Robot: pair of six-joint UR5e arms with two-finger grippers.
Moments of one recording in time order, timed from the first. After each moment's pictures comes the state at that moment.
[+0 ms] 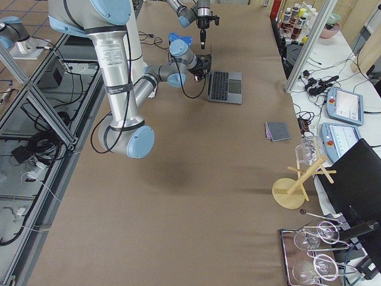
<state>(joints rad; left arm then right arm) -0.70 -1.90 -1.76 -2.55 -2.22 -1.40 0.51 -1.28 2.02 -1.06 1.63 1.49</state>
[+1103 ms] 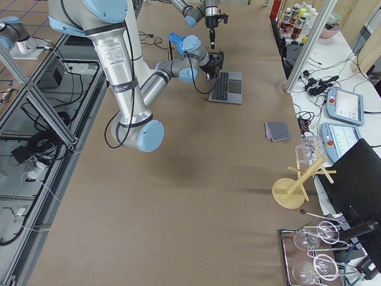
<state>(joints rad) -0.77 -2.01 -1.68 -2.46 -2.19 -1.39 0.61 -1.14 1.88 -1.12 1.67 1.46</state>
